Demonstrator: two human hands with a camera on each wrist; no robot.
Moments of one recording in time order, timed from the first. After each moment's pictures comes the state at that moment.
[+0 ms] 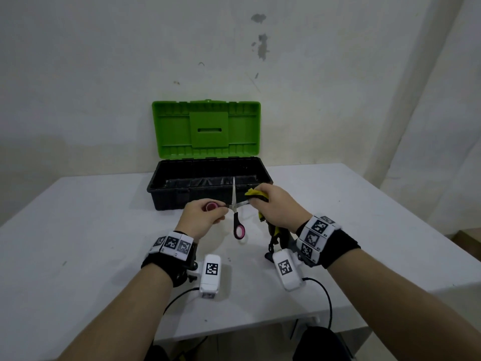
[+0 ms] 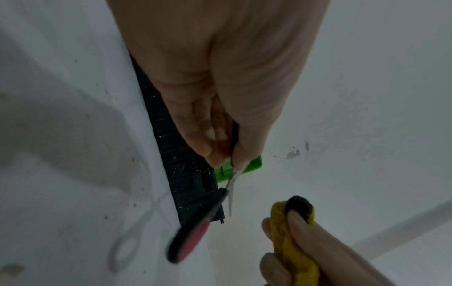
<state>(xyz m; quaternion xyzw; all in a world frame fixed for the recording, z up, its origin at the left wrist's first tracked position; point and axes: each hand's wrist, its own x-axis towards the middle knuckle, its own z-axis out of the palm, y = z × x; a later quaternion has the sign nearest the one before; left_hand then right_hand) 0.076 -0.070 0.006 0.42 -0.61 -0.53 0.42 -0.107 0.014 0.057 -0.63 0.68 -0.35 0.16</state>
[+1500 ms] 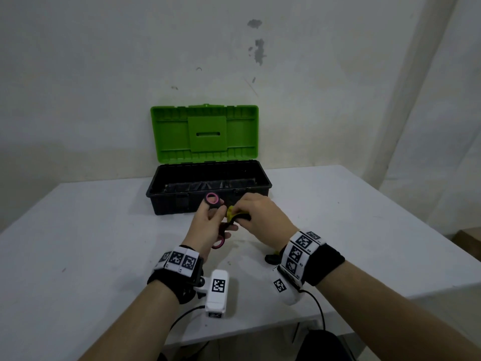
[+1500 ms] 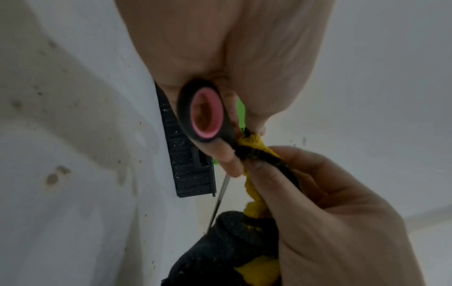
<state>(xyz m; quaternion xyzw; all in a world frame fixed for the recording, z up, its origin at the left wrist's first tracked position) 0.065 -0.040 0.009 0.35 -0.56 -0.61 0.44 -0.081 0.014 0.039 -0.76 0.58 -0.29 -0.02</state>
